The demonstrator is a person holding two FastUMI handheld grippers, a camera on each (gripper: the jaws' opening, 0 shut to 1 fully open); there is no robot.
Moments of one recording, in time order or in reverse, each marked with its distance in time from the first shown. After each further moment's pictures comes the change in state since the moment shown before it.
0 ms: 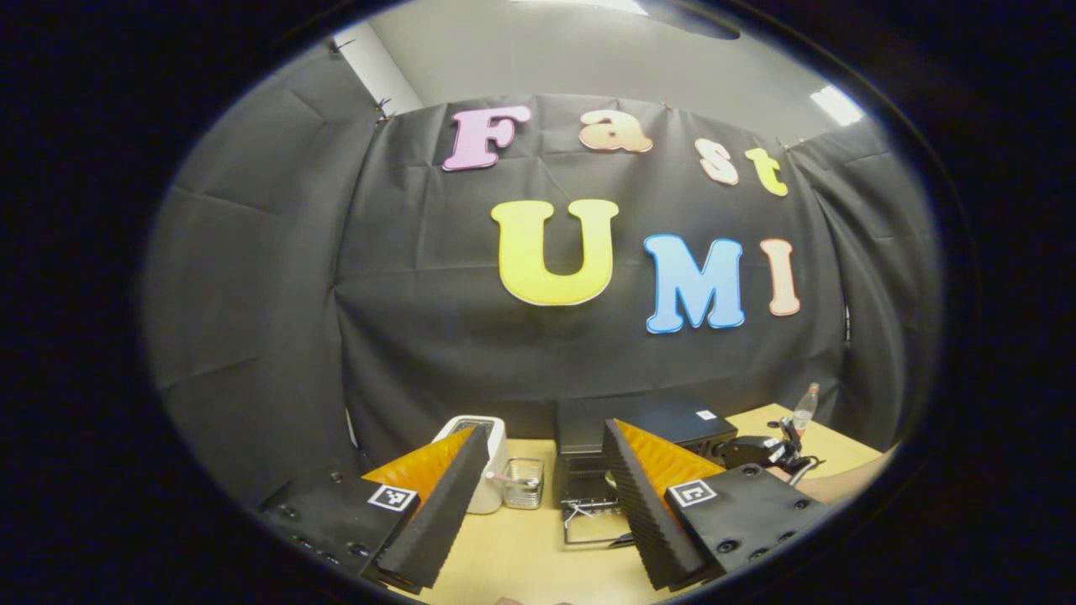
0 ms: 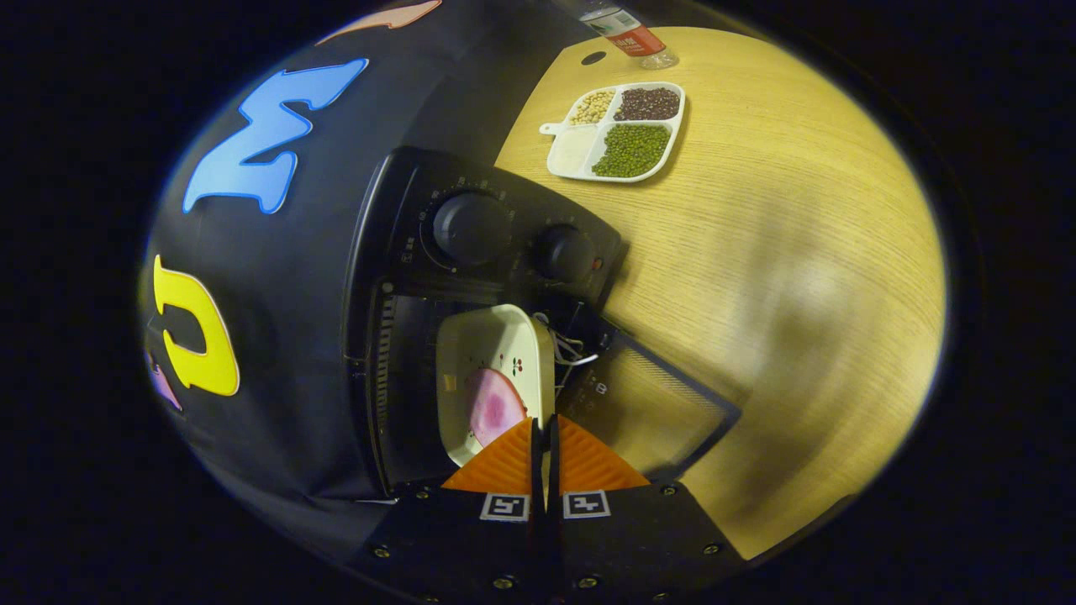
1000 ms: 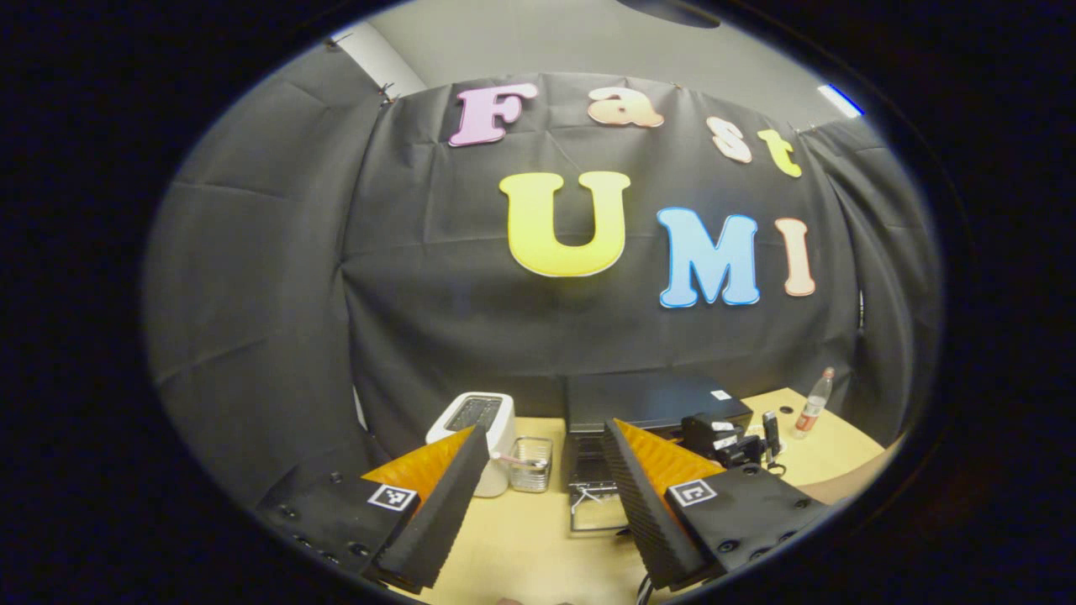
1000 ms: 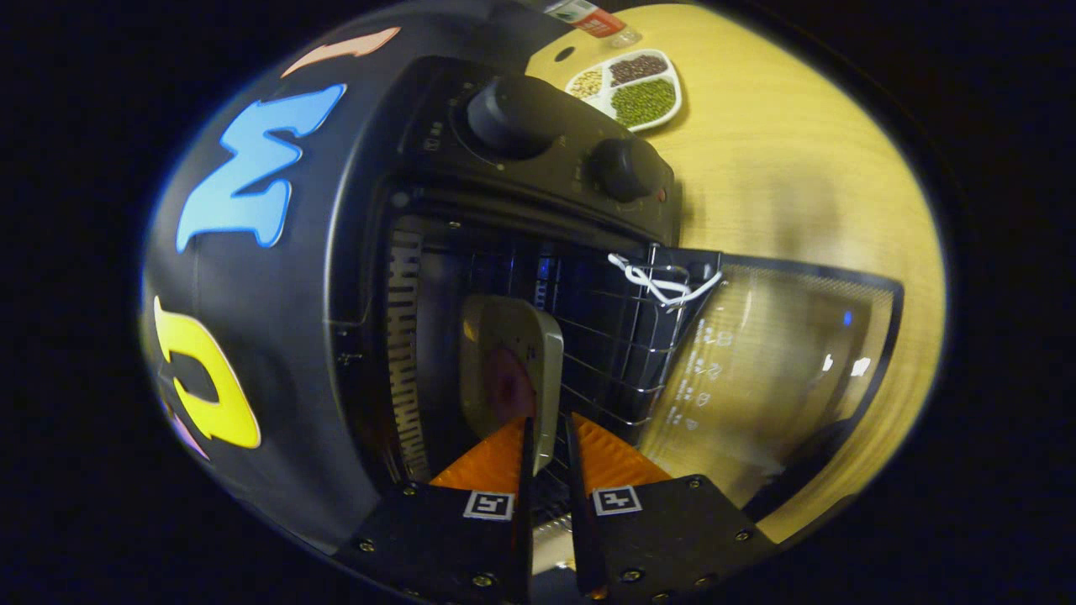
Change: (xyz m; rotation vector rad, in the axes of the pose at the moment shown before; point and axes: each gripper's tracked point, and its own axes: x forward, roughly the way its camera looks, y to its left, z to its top) left arm 0.021 -0.021 -0.021 -0.011 0.068 0.011; right arm 0.031 0.041 -0.026 0.046 -0.085 0.067
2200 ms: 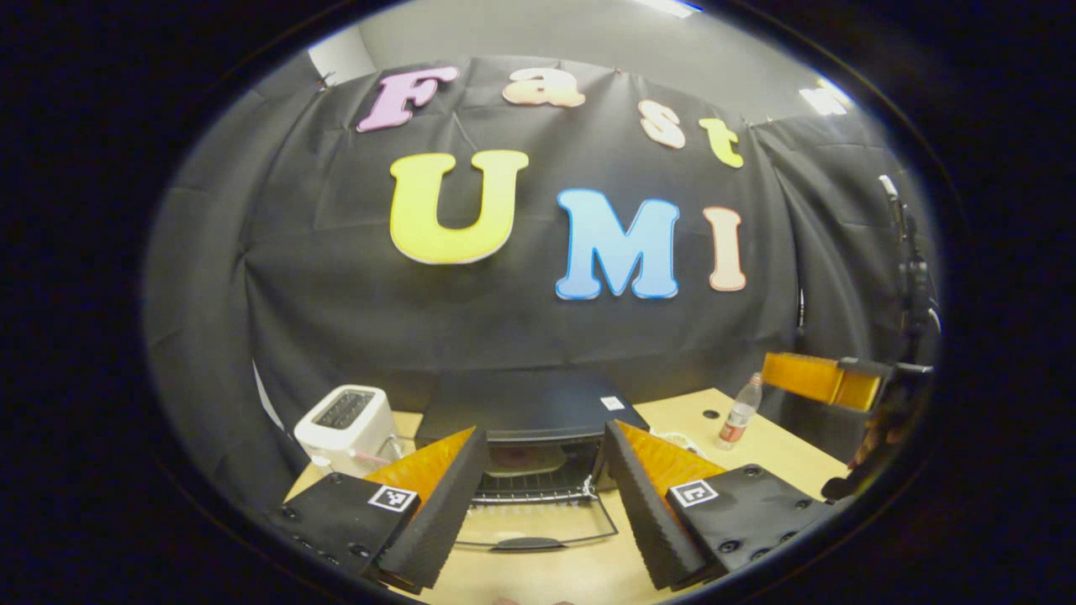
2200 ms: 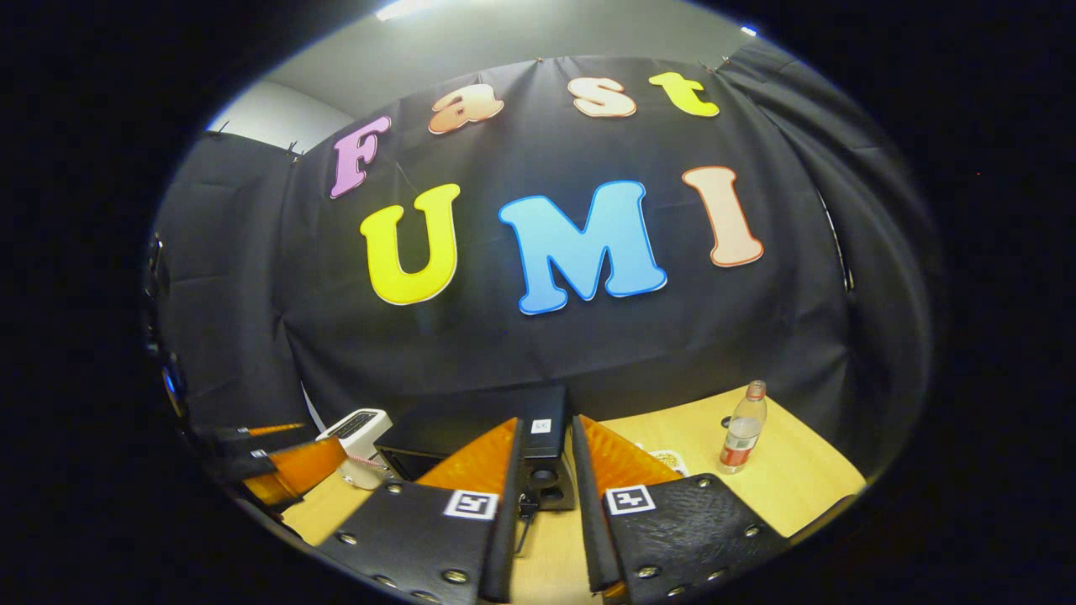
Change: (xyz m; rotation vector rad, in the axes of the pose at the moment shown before) left arm 0.049 -0.172 -0.033 -0.021 0.131 -0.222; right arm -0.317 0.073 0.199 -1.236 -0.430 0.355
